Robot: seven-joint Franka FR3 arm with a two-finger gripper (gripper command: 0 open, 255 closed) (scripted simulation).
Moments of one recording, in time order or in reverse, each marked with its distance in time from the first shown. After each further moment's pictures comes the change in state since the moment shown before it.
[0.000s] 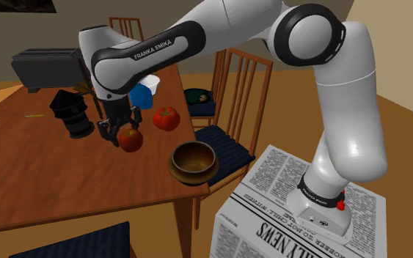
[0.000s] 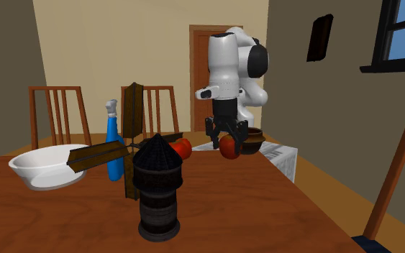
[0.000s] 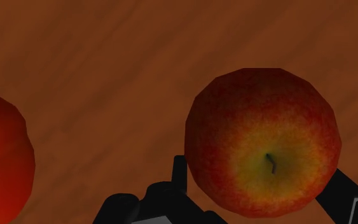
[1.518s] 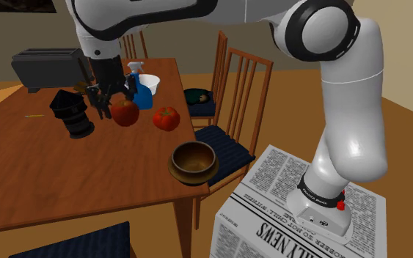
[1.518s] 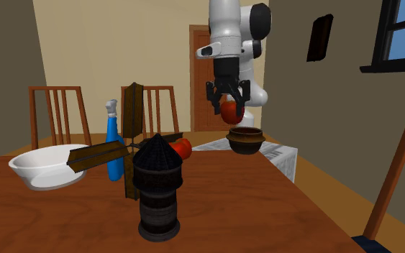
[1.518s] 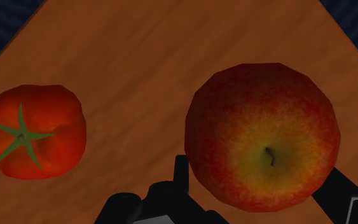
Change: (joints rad) arm 0.004 -0.063 0.011 0.200 0.018 -0.261 -0.003
